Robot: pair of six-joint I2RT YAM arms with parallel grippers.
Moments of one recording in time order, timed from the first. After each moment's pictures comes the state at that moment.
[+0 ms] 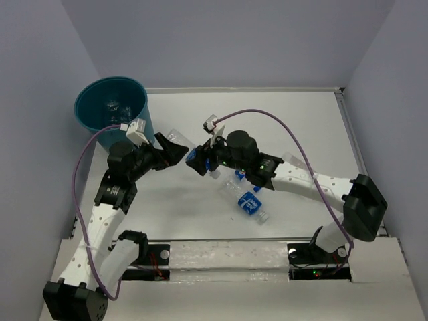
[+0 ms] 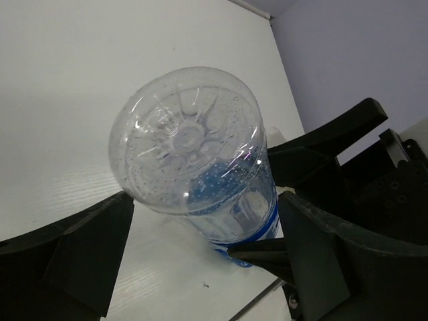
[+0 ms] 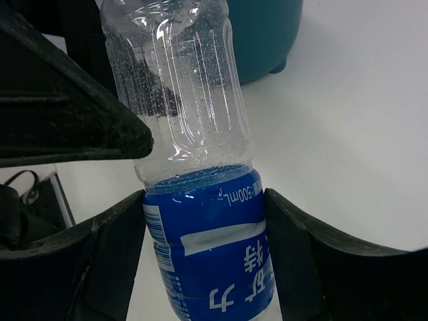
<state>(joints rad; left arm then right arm) -0.19 0.77 0.70 -0.19 0.41 -0.68 0.95 1.53 1.14 0.17 -0.11 0.20</state>
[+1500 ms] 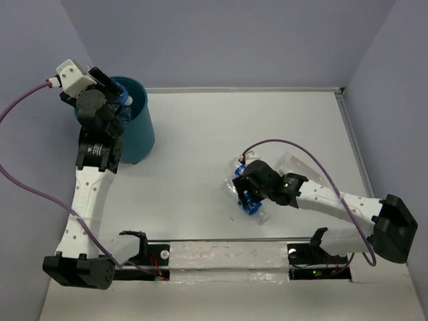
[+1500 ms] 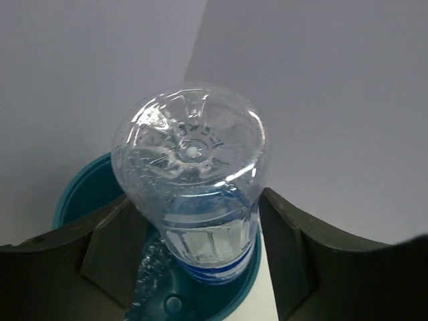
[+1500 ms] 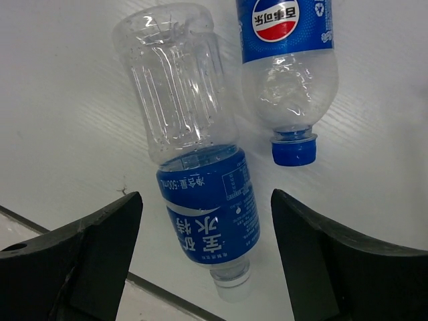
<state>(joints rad) -0.11 1.09 1.32 -0.08 -0.61 -0.32 0.94 1.22 0.81 -0.48 0.23 0.39</state>
